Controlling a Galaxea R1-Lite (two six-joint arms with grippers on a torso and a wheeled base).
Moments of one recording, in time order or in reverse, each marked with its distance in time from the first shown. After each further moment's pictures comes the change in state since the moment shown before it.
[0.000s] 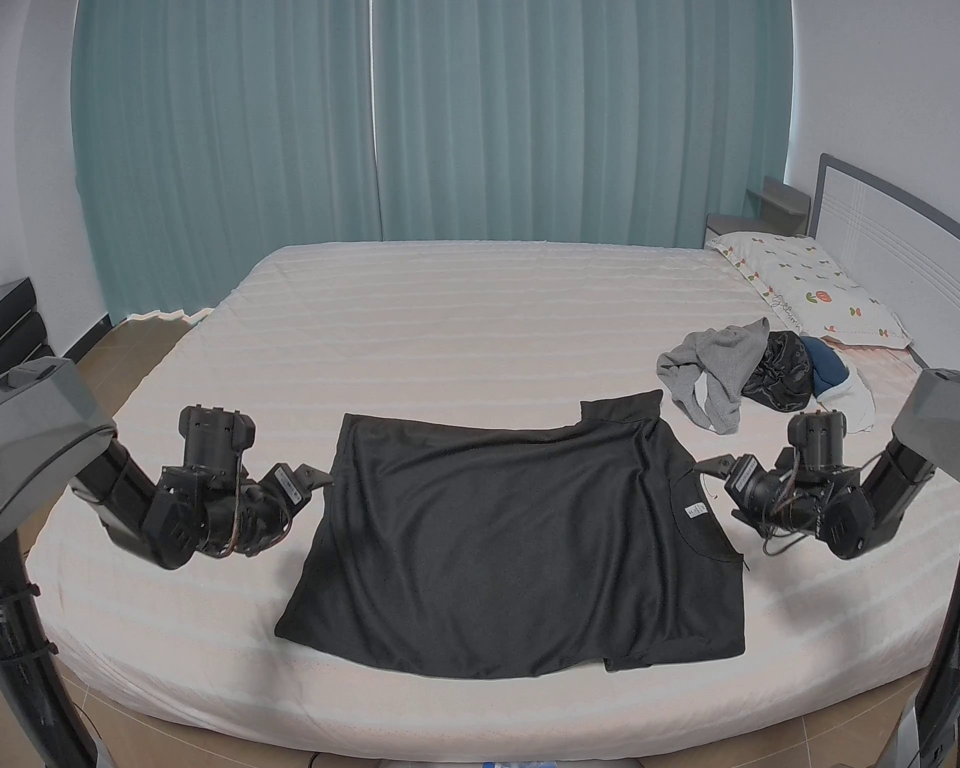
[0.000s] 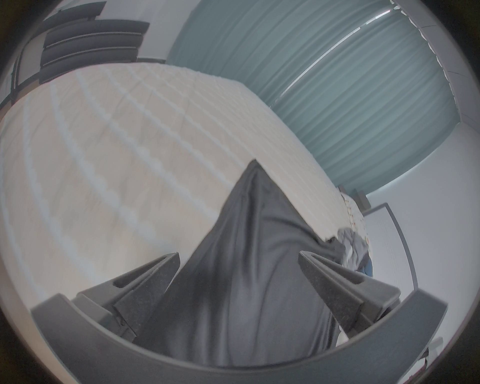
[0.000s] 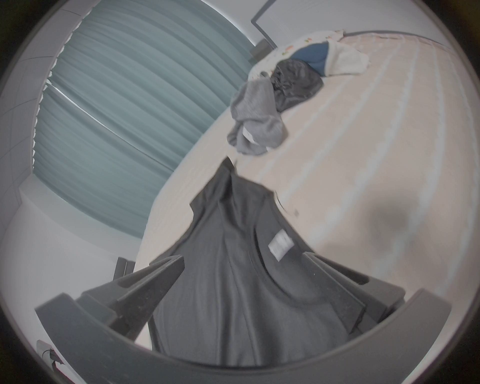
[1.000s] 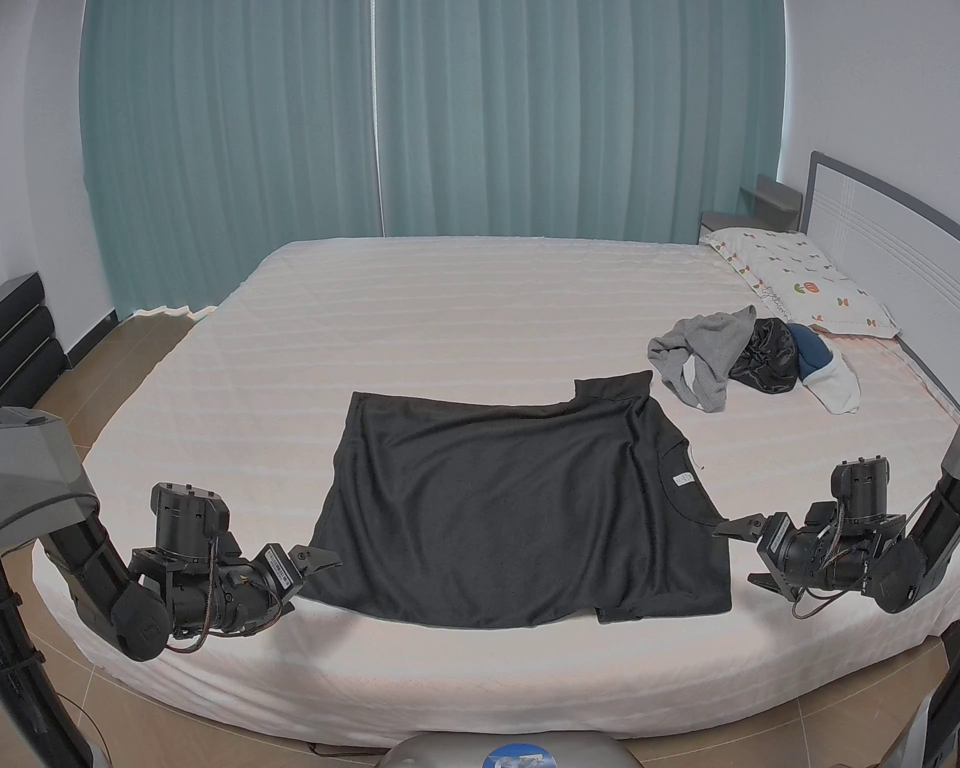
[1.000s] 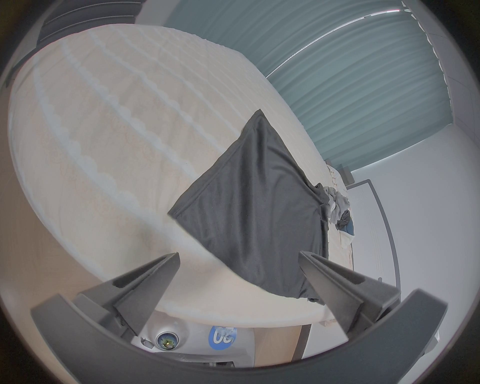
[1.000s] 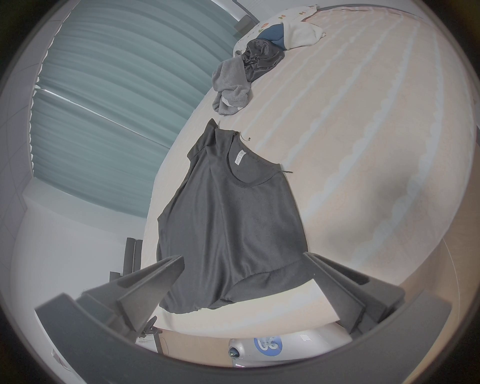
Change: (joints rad) left arm -0.028 -0.081 0.428 -0.293 -0.176 -0.037; right arm -0.017 -0.201 0.377 -0.044 0.141 0.020
